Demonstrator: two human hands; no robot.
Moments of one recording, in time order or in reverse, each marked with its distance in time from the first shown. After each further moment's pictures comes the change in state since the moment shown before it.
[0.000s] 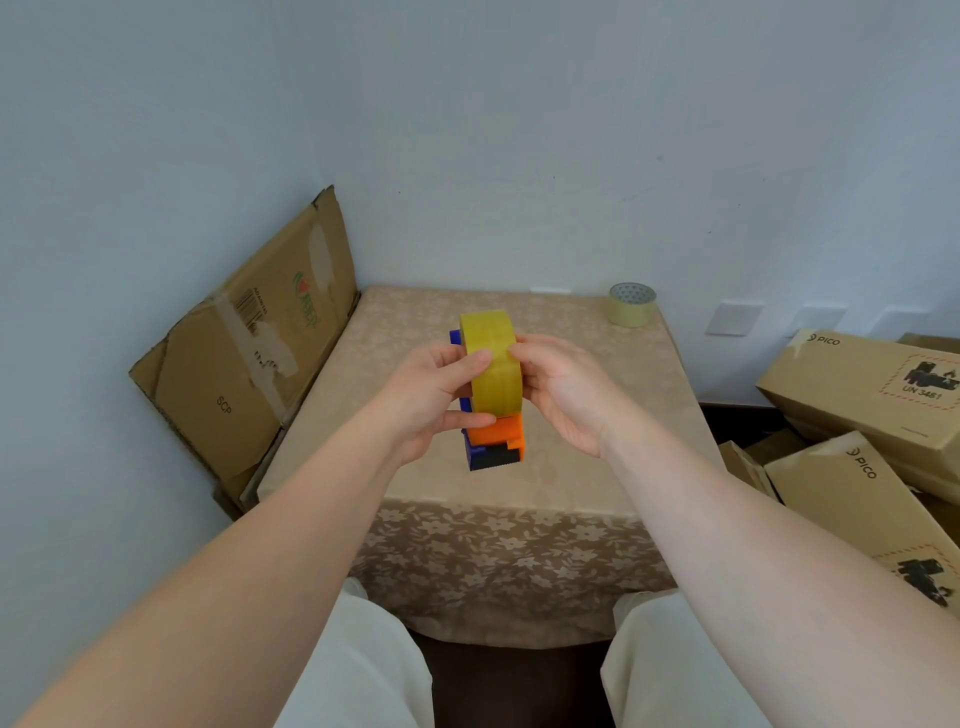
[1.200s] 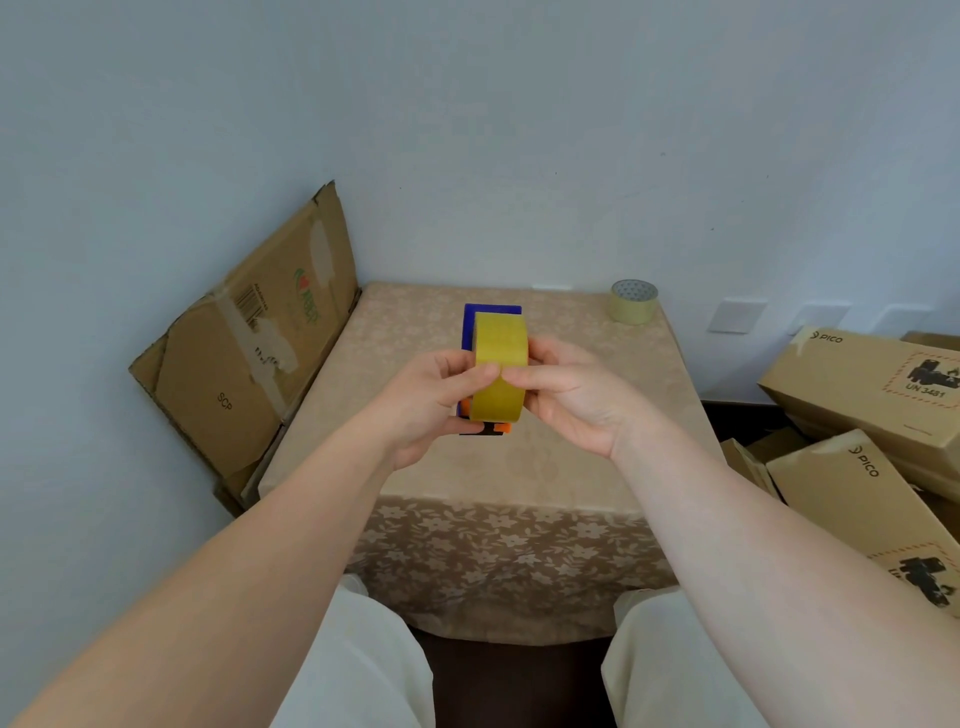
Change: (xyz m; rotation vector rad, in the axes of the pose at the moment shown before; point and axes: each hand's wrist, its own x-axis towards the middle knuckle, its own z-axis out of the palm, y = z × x) left_hand -0.004 -0.006 -0.005 0.110 -0.083 0.004; right_hand -0.001 0.004 -0.008 0.192 -0.190 0.032
